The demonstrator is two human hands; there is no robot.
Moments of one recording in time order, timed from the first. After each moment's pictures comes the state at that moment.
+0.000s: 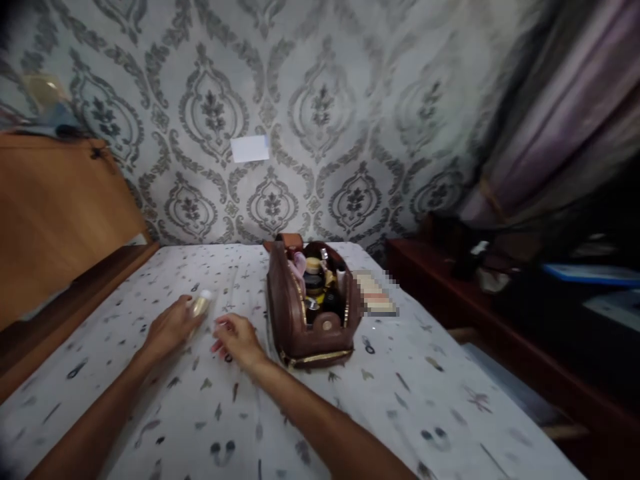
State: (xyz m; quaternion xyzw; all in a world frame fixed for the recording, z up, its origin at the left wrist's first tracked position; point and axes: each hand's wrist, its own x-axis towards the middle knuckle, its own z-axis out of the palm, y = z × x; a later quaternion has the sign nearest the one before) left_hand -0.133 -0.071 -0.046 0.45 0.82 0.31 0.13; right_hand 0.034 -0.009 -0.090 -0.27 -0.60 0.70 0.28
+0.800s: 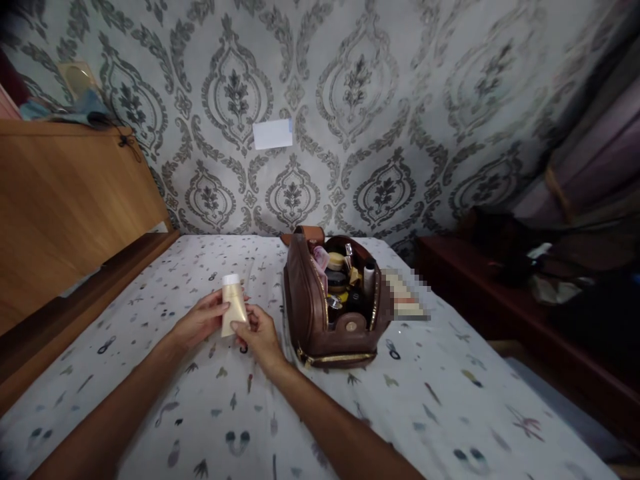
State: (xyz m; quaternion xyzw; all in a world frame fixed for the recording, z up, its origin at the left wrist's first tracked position) left_hand -0.107 -0.070 -0.050 0.39 0.44 0.59 0.56; right_hand 0.037 -0.014 -0.098 -0.22 -0.52 0.74 0.35
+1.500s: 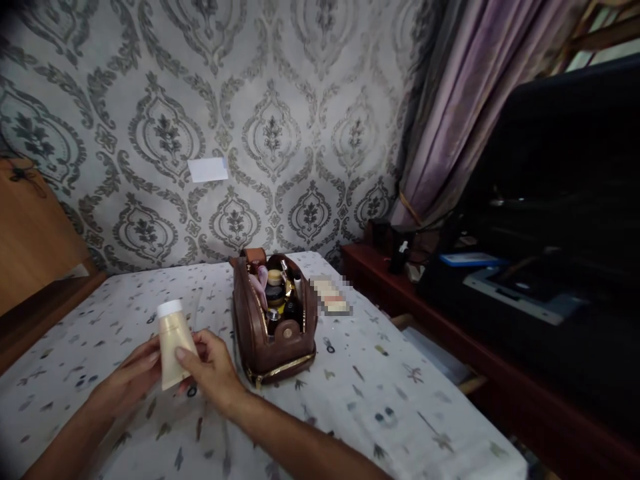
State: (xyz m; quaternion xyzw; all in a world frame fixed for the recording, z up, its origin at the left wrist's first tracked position) left_hand -0.103 -0.080 -0.046 0.44 0.41 0.55 0.58; right_hand 0.068 -0.027 -0.051 -0.14 -0.52 0.76 0.37
